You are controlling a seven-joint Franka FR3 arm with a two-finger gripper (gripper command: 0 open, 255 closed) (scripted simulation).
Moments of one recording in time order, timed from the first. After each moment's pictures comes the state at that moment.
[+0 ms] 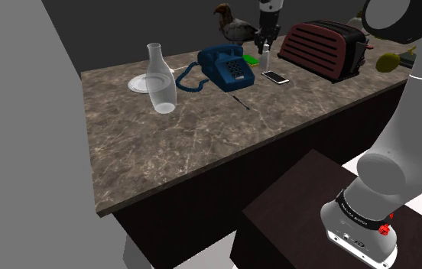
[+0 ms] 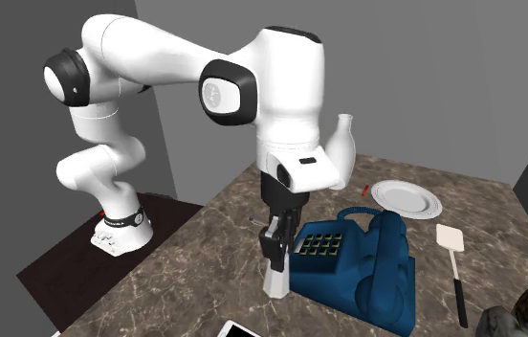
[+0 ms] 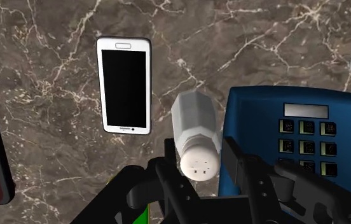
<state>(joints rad) -0.34 0.30 0.03 -1.44 -0.12 1.80 -0.16</state>
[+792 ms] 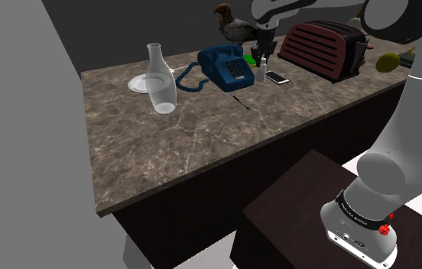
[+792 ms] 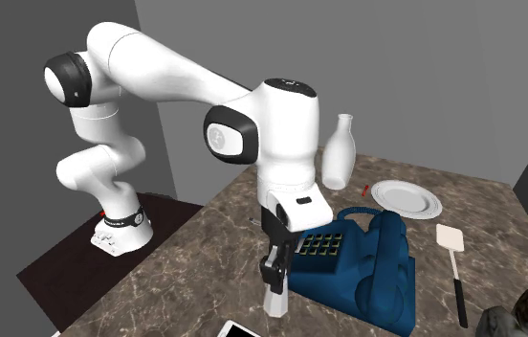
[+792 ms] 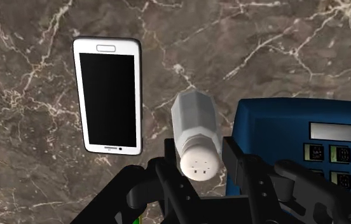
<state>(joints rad) -0.34 0.30 0.03 -1.59 -0.12 1.95 -0.14</state>
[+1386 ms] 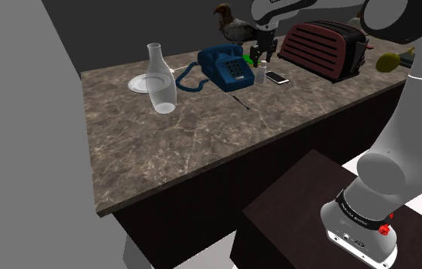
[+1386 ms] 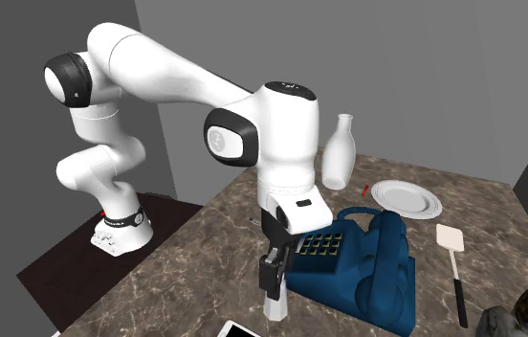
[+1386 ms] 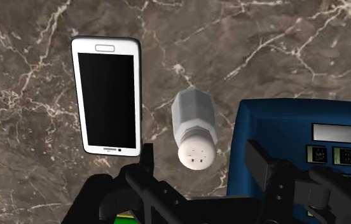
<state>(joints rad) -0.34 0.31 0.03 -1.59 -0.13 1.96 -0.14</state>
